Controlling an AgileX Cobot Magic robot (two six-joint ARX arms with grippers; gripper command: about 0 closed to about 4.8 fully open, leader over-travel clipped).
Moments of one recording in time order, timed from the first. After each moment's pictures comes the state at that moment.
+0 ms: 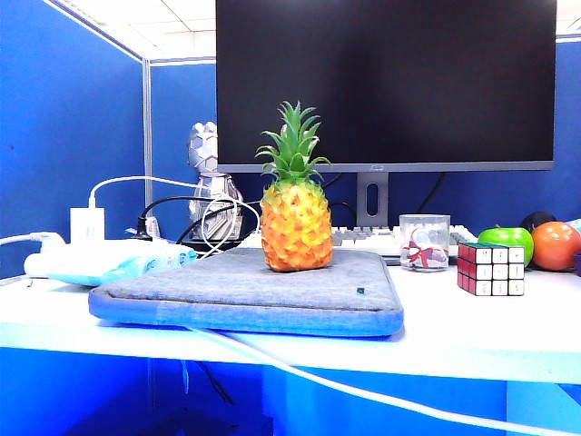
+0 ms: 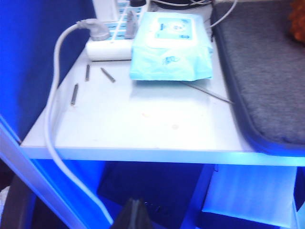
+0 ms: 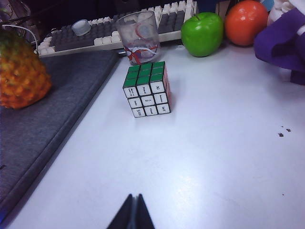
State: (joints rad) left arm -0.10 0.01 0.08 -0.35 -0.05 0.10; right arm -0.05 0.00 0.02 -0.20 -0.16 0.22
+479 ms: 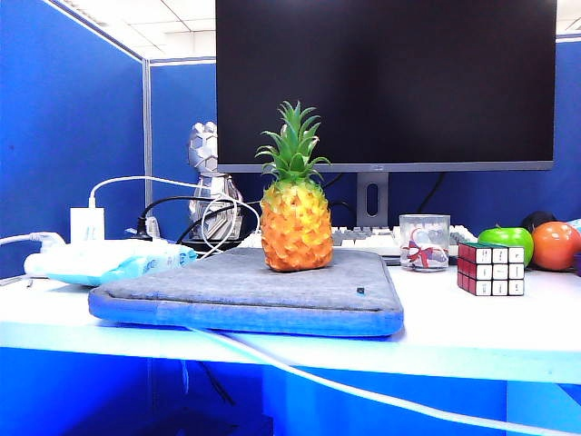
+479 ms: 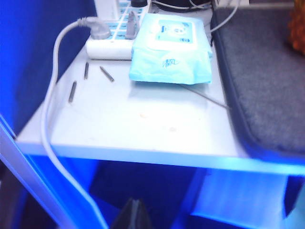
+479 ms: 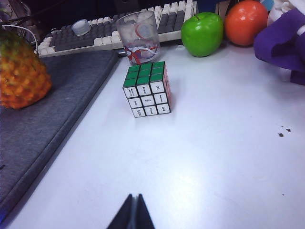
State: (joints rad) left arm -0.10 0.01 0.08 -0.34 -0.05 0.03; right arm -0.05 0.00 0.02 -0.20 -0.16 0.22
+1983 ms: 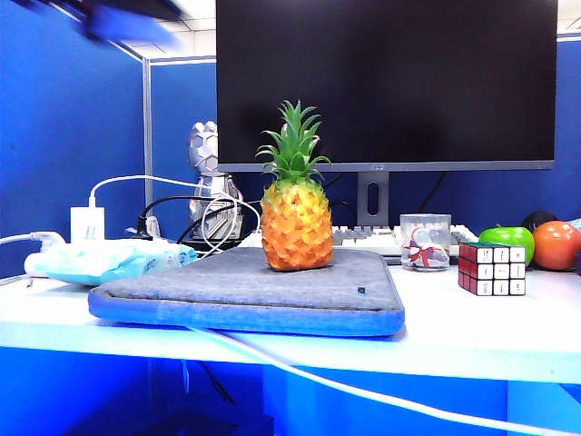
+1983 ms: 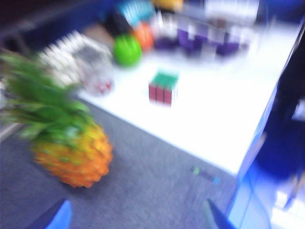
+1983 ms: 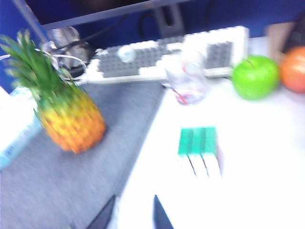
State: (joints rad) left arm -0.24 1.36 1.17 -0.36 0.81 0.52; right arm -0.07 0.68 0.56 -0.12 -0.34 0.24
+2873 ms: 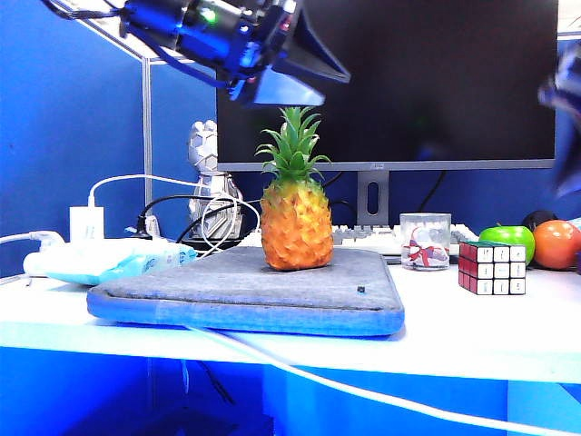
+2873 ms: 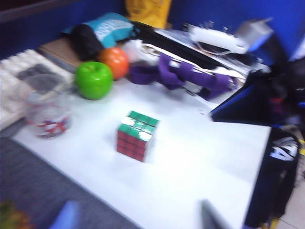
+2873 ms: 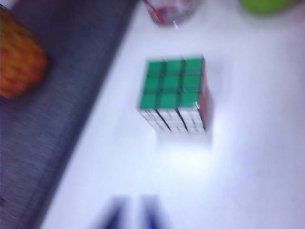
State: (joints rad) left arm -0.52 1.73 1.33 0.03 0.68 0.18; right arm -0.07 1.19 0.68 -0.12 -0.35 0.13
